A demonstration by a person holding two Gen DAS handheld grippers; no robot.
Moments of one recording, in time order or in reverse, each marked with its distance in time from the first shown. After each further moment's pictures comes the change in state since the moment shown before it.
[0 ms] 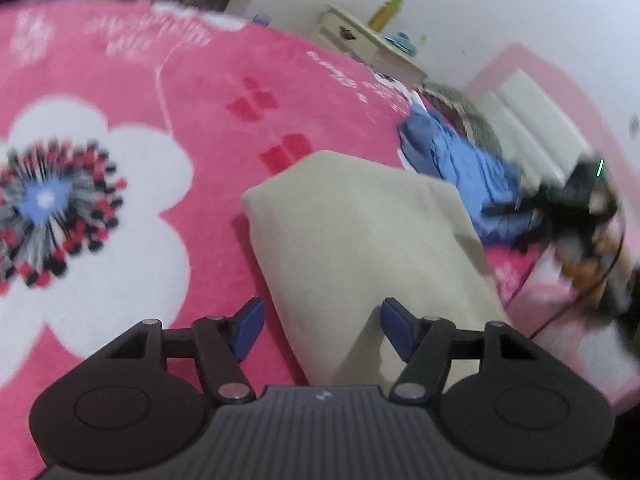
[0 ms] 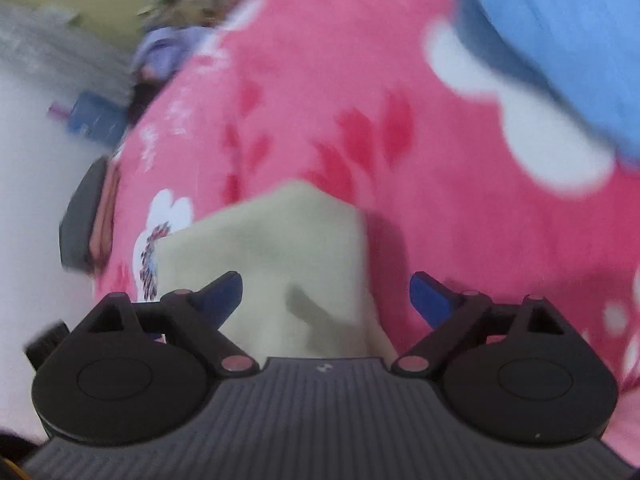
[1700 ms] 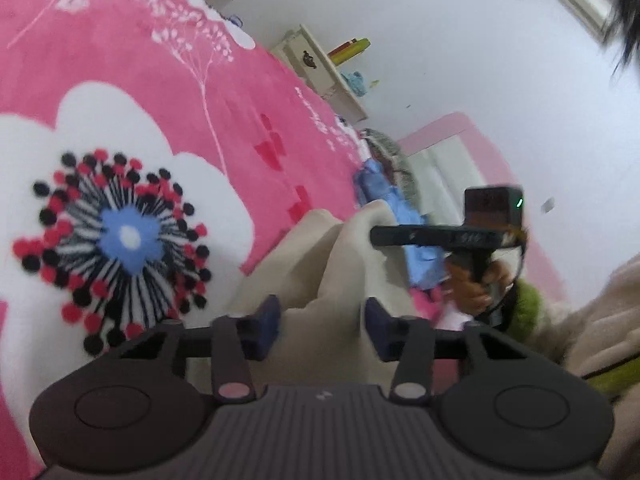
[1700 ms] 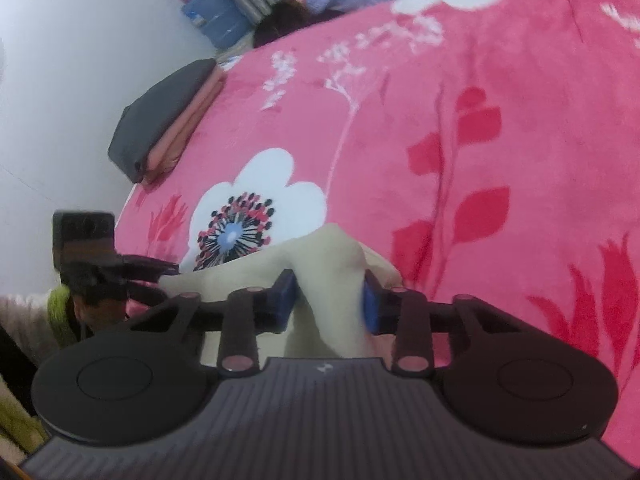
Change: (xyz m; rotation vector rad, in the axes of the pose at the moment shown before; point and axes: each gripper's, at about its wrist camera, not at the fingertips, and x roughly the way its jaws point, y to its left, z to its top) left arm -0.038 0.133 0.038 -0.148 -0.042 -0.396; right arm 0.101 0.172 0.021 -0.577 0.056 0.141
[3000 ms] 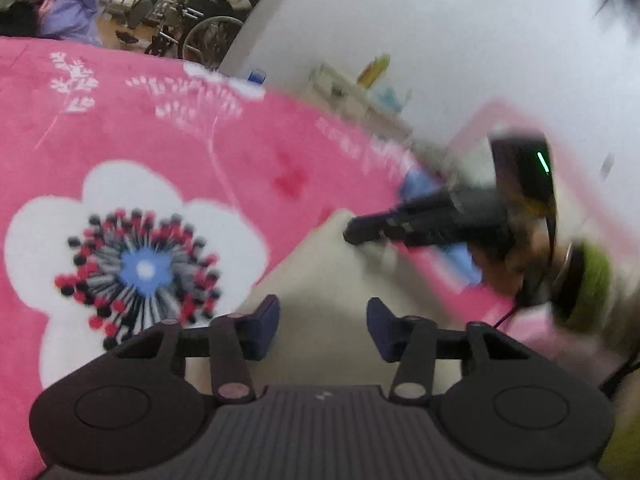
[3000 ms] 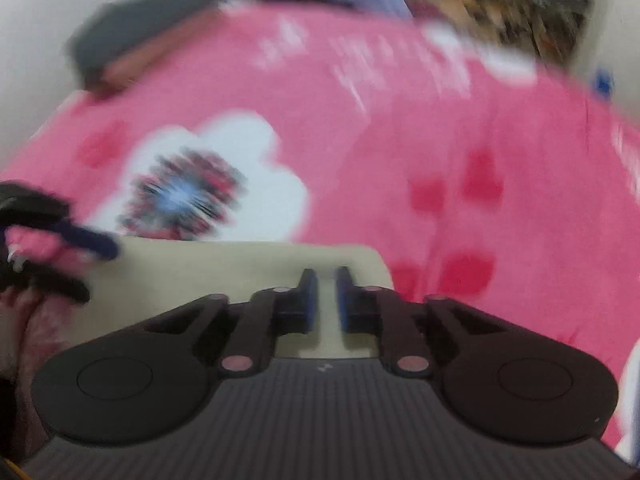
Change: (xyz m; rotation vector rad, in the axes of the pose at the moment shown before) left arm 0.011 -0.069 -0.027 0.277 -0.099 0.388; right arm 0.053 0.049 0.002 -0.288 0.059 -0.300
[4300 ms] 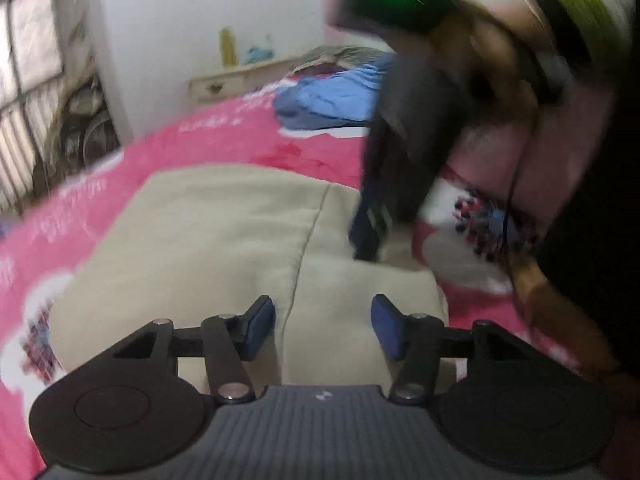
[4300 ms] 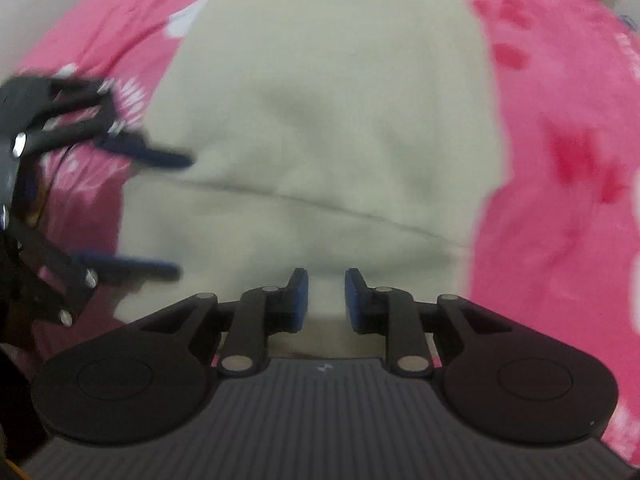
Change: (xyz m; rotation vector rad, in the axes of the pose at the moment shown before) left arm 0.001 -0.180 -0.132 0.720 0.074 0.102; right arm -0.086 0.061 -0.132 -0.123 0.279 -0.059
